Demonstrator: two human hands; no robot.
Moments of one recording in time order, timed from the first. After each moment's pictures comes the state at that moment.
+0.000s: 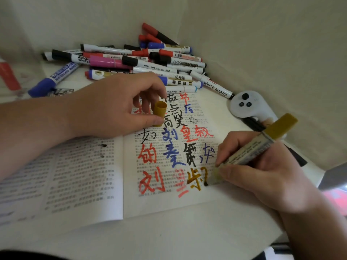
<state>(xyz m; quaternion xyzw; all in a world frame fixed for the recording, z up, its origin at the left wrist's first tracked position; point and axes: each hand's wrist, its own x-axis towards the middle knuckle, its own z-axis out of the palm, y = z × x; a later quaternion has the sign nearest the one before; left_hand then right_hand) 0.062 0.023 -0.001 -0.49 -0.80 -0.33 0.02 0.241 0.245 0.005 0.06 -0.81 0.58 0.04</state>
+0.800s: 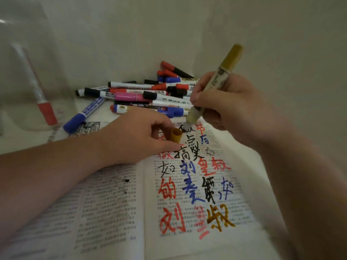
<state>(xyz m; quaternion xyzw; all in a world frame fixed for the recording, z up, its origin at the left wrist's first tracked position) 0.049 0.026 0.000 -0.37 -0.86 -0.34 -0.04 0.111 0.219 0.064 0.09 -0.82 0.56 0.06</state>
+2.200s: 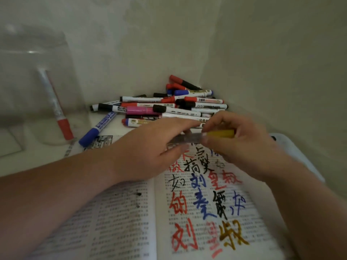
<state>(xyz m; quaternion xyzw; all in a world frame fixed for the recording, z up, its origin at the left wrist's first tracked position) 0.052 0.023 0.004 -0.48 -0.82 -0.29 0.08 0.123 0.230 0.034 0.02 -0.85 0.52 0.07</state>
